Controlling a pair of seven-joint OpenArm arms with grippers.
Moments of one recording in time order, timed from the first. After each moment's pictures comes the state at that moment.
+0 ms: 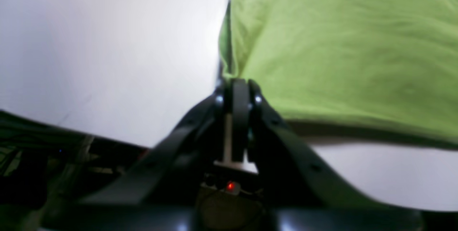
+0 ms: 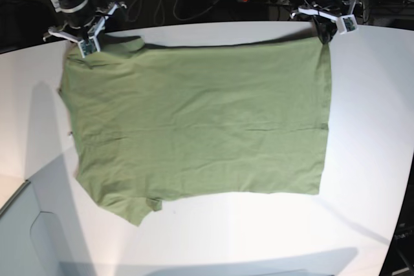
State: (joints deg) left arm 49.6 -6.3 -19.7 105.4 -20.8 -5.3 5.8; right arm -44.4 12.3 8.3 121.9 -2.5 16.0 -38.3
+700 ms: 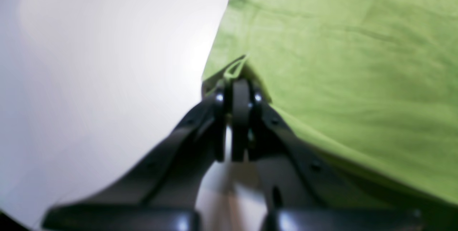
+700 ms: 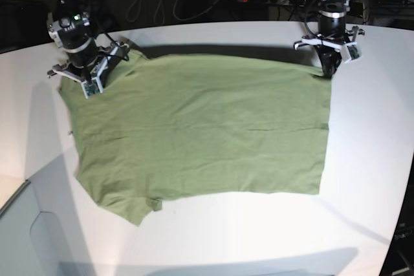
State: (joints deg) left arm 38.6 -6.6 -19.9 103.9 -20.2 -5.3 6.3; right arm -26.1 10.3 8.0 113.1 -2.7 18.7 -42.0
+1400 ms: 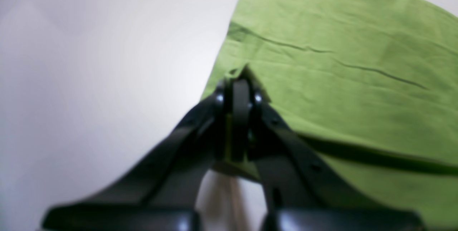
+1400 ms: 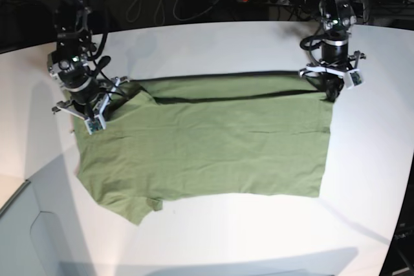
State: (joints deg) left arm 25.9 -9.0 -19.6 93.3 -20.1 -5.3 6.6; right arm -10.2 9.9 7.9 100.8 -2.7 24.3 -42.3
